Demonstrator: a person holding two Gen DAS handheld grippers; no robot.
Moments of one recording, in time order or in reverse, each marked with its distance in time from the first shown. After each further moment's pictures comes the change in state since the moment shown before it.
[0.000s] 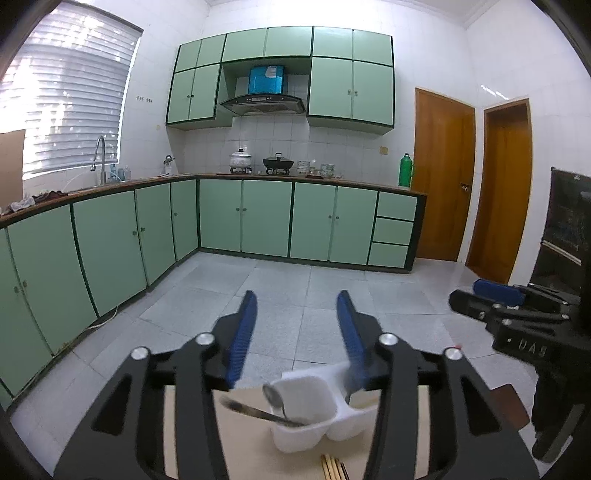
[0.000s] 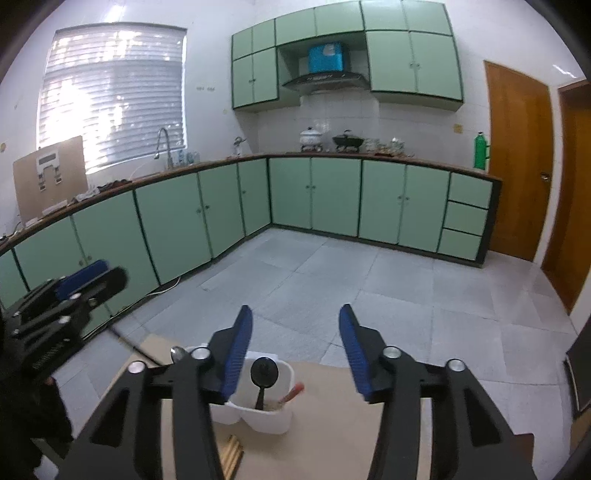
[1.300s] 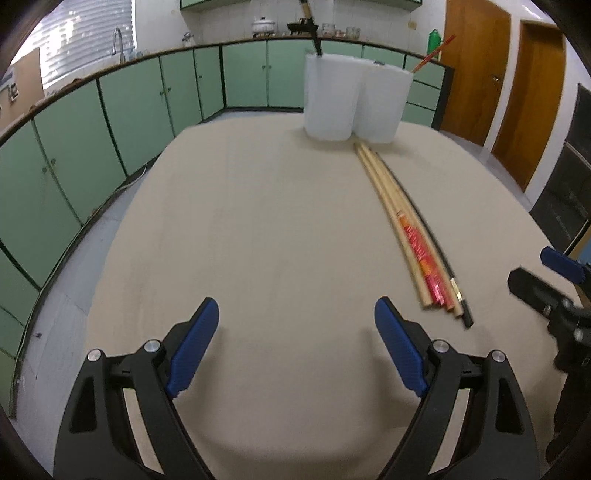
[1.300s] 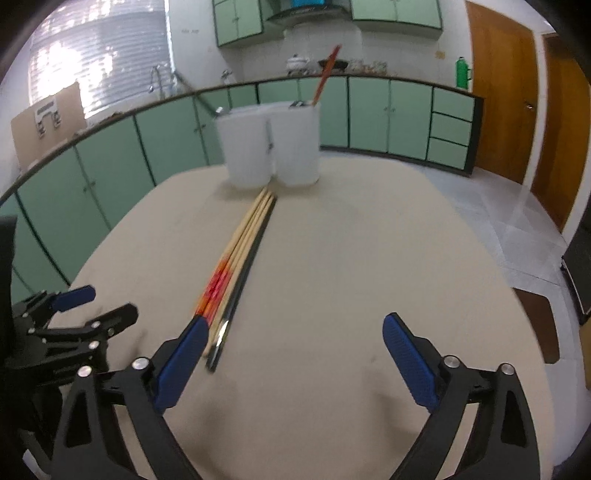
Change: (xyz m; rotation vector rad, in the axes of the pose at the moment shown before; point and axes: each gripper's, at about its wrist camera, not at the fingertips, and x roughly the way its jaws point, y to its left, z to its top) left arm -0.116 0.027 -0.269 -0.009 0.537 0.109; right arm -0.087 0.072 -0.279 0.048 0.302 0.006
